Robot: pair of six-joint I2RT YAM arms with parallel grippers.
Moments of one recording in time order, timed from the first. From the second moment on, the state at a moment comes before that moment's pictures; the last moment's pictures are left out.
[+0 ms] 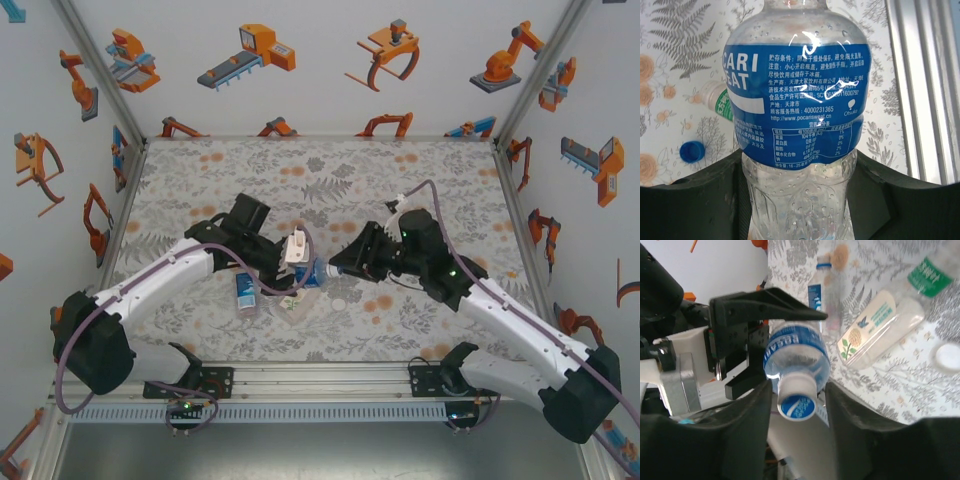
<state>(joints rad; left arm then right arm) -0.68 1.33 1.00 -0.68 0.75 0.90 0.68 1.00 0.81 -0.26 -0.39 1.03</state>
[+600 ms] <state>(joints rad) -0.69 1.33 1.01 -0.68 0.79 0.91 0.68 0.96 0.92 -0.38 -0.64 -0.26</state>
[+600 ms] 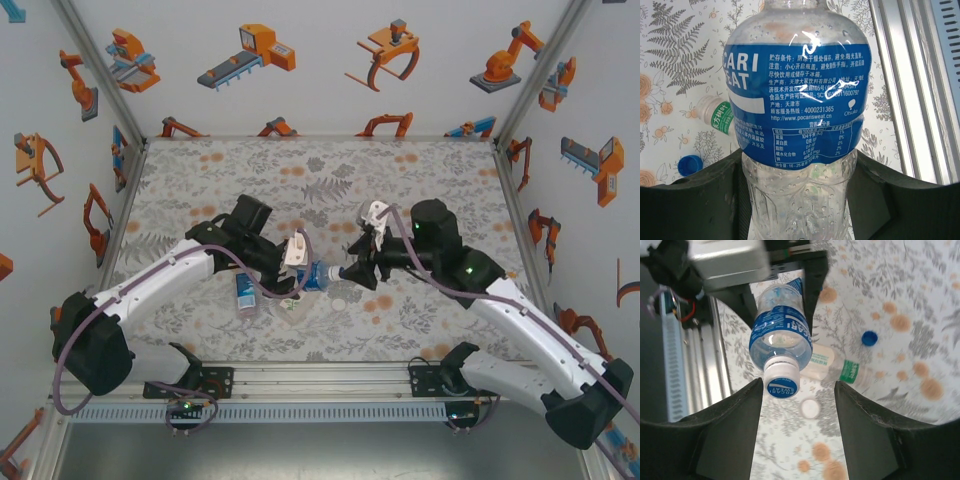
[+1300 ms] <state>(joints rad) -0.69 1.33 1.01 -0.68 0.80 0.91 0.68 0.92 0.75 -0.18 -0.76 -0.46</state>
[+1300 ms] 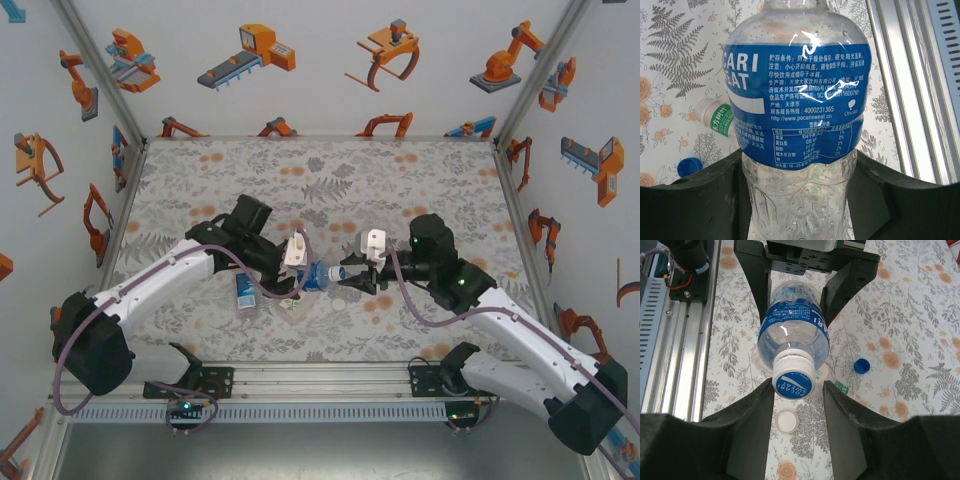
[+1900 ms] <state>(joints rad) -0.69 1.33 1.01 -0.68 0.81 0.91 0.68 0.91 0.74 -0.14 -0.79 -0.41</state>
